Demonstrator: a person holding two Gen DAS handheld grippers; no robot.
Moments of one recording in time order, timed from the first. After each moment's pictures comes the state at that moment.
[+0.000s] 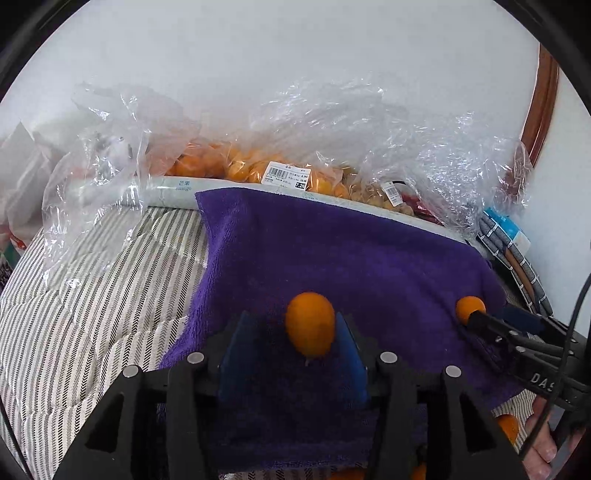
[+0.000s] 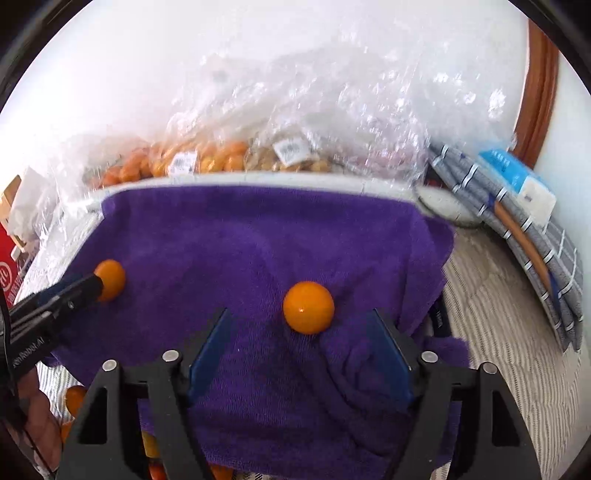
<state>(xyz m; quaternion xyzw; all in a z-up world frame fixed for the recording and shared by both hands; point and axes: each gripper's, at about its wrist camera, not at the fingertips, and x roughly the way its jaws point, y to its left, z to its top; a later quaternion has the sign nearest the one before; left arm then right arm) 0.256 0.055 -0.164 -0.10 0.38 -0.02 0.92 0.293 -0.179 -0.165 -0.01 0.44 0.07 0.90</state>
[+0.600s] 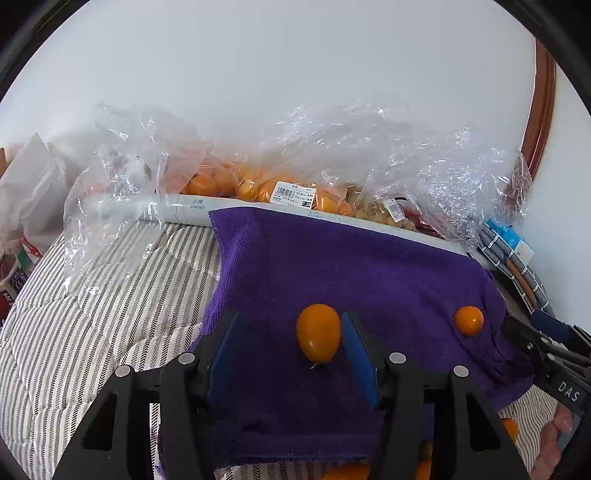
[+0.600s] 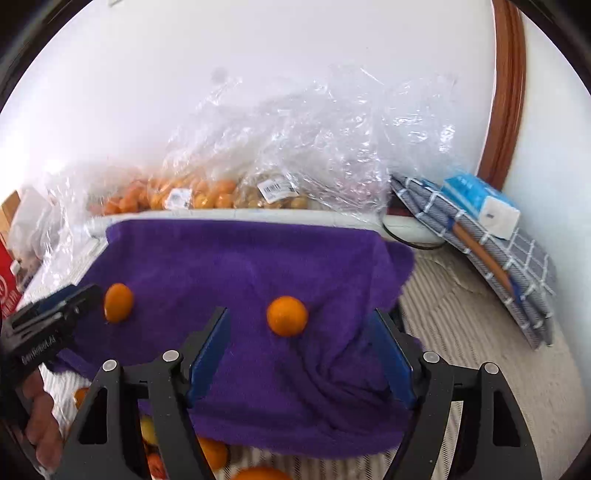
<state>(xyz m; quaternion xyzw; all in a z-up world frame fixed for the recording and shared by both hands) 0.240 0.054 -0.150 -0.09 0.35 0.00 0.93 0.263 -0.190 -0.138 -0.01 0.39 0.03 0.92</state>
